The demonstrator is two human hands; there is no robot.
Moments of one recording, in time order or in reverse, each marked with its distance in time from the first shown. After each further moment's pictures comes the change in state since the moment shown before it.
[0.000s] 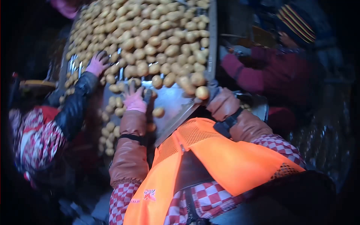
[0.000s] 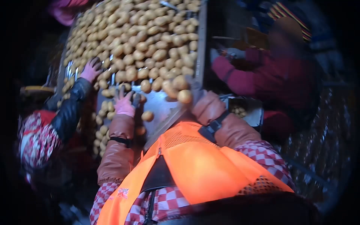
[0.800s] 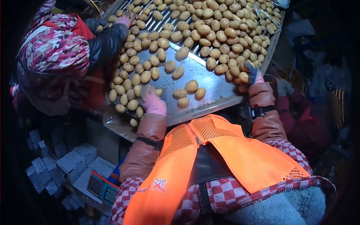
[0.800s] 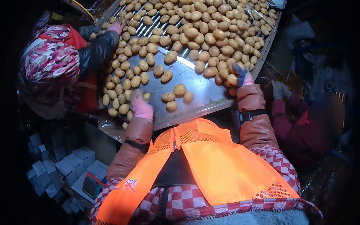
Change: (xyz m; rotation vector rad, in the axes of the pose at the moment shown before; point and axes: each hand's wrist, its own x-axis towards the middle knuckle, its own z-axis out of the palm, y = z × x) left_hand -0.148 -0.070 0.019 -0.247 0.083 -0.674; right_hand 0.106 -0.033 -0.046 -1.116 0.203 -0.088
